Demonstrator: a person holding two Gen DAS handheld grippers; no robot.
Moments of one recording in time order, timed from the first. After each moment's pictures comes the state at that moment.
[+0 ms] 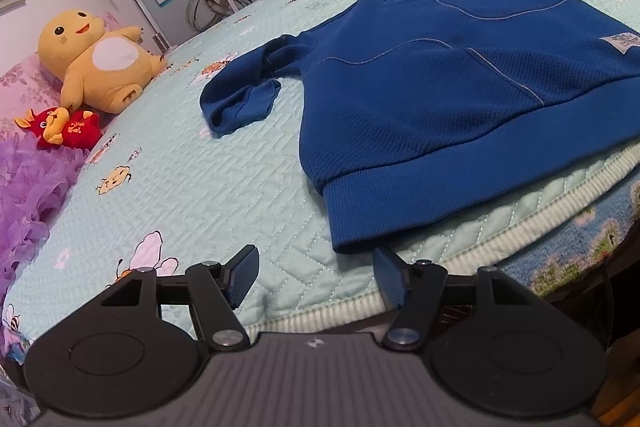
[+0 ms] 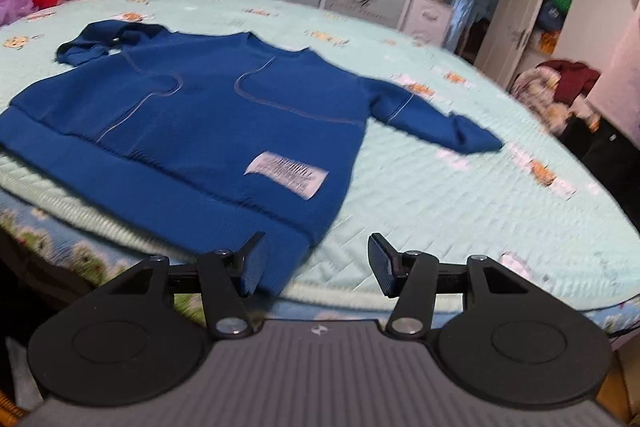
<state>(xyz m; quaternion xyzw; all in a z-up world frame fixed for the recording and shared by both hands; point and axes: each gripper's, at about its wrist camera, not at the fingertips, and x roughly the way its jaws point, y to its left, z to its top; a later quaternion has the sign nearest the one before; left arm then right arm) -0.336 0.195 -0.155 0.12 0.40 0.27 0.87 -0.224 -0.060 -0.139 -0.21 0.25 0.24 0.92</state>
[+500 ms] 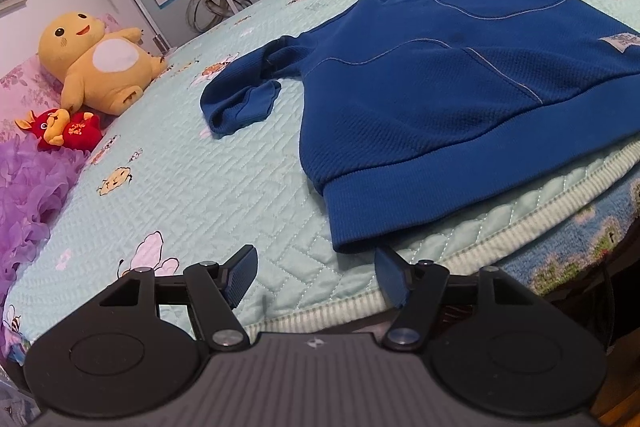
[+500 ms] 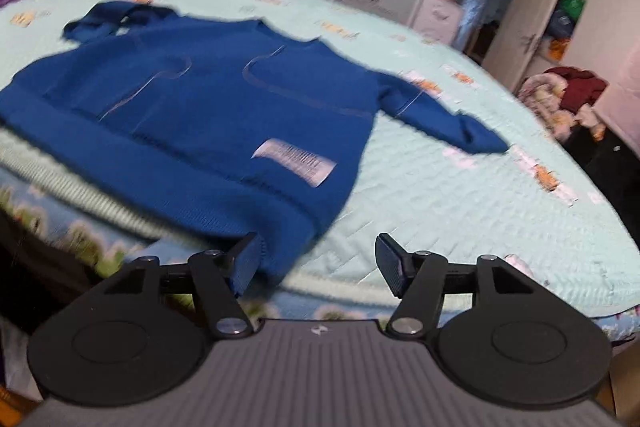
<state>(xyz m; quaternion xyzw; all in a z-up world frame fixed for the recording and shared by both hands) -0.335 0.195 -0.157 0.12 0.40 0.27 0.87 -0.224 -0.055 -0.143 -0.23 0.25 0.24 0.91</state>
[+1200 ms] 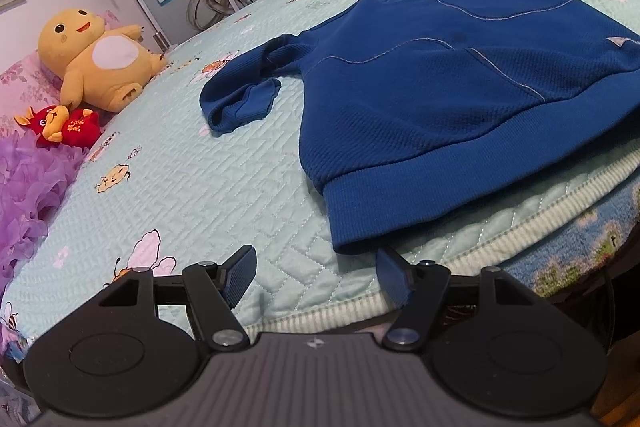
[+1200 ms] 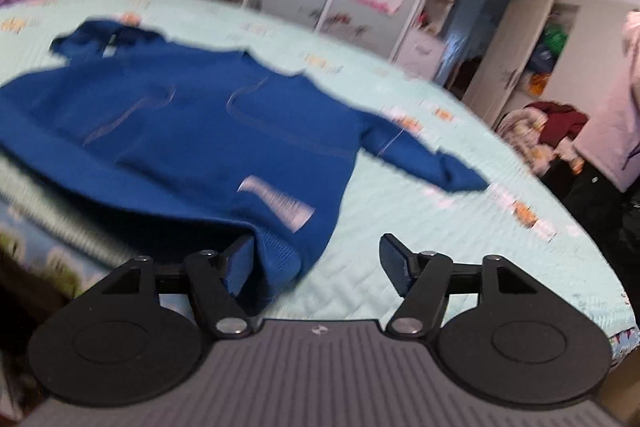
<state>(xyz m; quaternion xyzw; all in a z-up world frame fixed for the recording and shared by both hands) -0.335 0.197 -0.159 0.11 0.40 0.28 0.87 -0.221 -0.048 -0.137 -0.24 0.19 0.23 0.92</state>
